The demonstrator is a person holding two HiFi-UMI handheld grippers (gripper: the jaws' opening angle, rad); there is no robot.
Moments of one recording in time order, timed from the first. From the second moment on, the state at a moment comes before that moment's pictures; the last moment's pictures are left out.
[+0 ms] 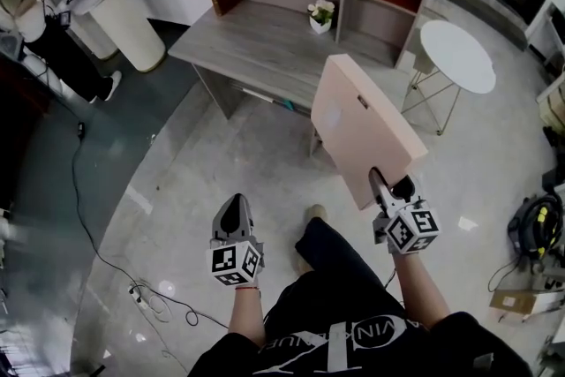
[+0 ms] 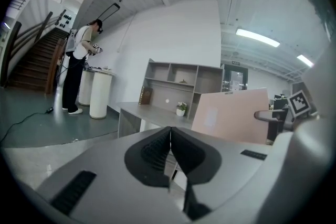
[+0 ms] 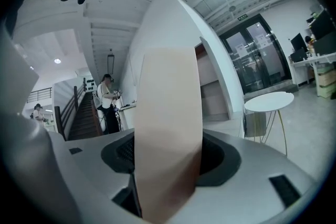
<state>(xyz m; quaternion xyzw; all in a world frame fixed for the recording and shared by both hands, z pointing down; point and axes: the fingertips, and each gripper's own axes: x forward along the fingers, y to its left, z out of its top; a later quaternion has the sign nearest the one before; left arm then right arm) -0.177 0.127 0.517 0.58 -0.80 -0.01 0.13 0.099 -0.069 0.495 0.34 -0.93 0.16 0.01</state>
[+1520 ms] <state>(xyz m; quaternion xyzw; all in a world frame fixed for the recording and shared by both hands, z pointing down) -0.260 -0.153 0.490 0.67 -0.73 0.03 0.12 0.035 -0.284 0.541 0.44 -0.73 0.49 -0.20</state>
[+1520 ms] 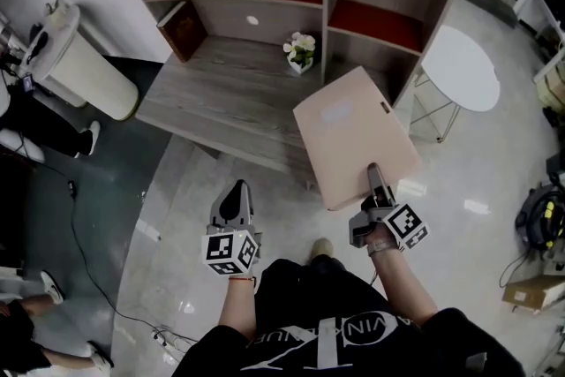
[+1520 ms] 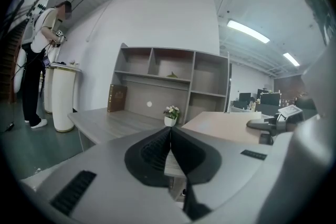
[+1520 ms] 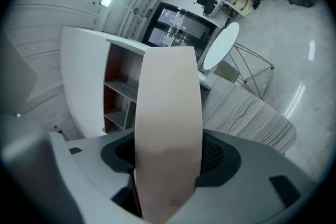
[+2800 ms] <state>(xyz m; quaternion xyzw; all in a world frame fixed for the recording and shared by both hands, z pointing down) -0.304 -0.215 0.479 0.73 -0.67 0.03 0.13 -0.011 -0.303 0.598 0.47 -0.53 0.64 -0.30</state>
